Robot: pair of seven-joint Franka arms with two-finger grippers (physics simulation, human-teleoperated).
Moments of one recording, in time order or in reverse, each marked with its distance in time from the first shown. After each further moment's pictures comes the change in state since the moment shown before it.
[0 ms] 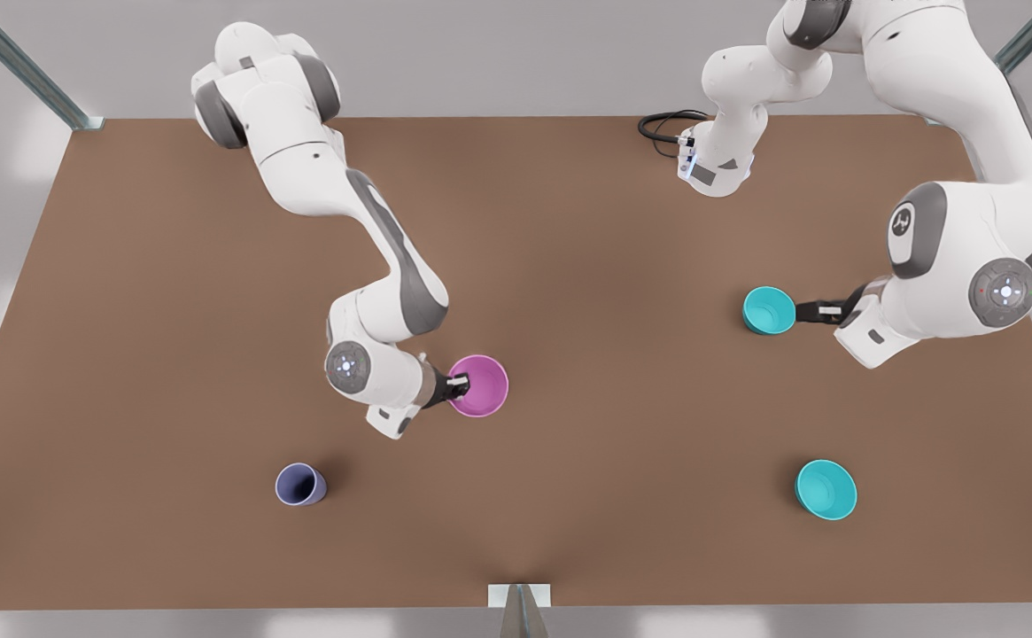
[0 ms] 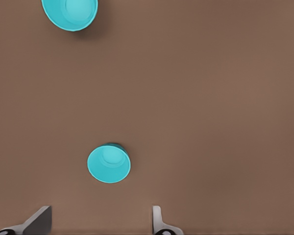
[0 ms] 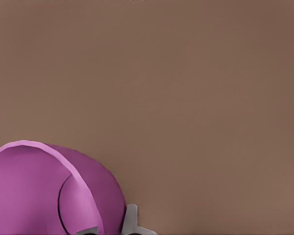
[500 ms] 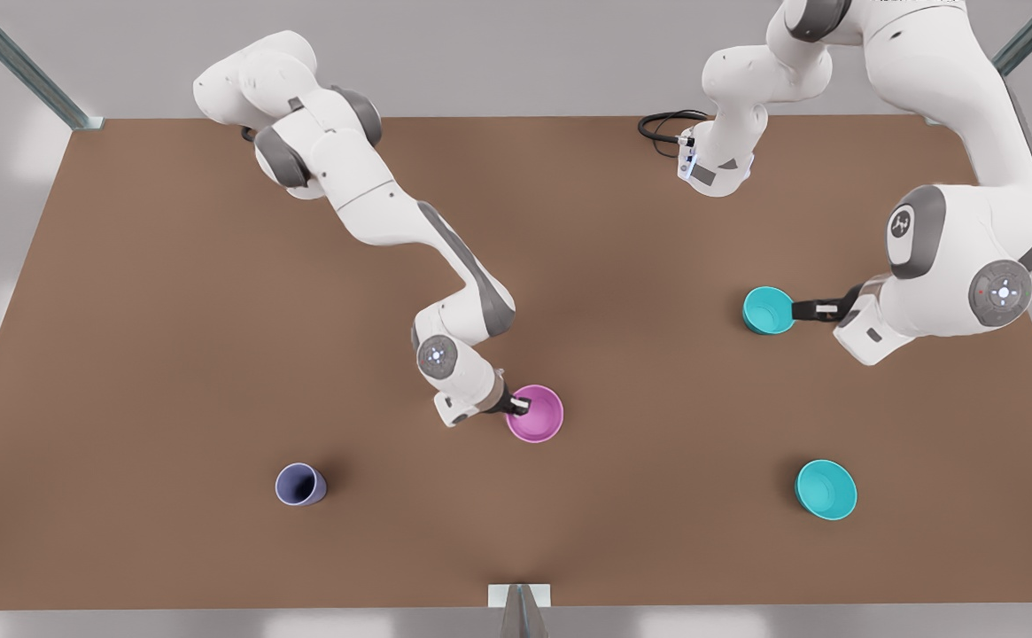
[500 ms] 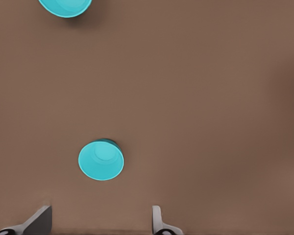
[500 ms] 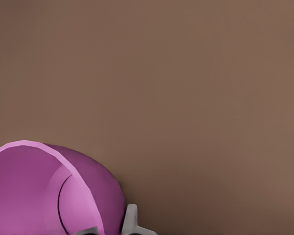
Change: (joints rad) left arm 0.007 -0.045 0.030 -0.107 -0.036 0.053 -0.011; right arm 0.136 0.240 0.027 0.084 -0.007 0.381 0.524
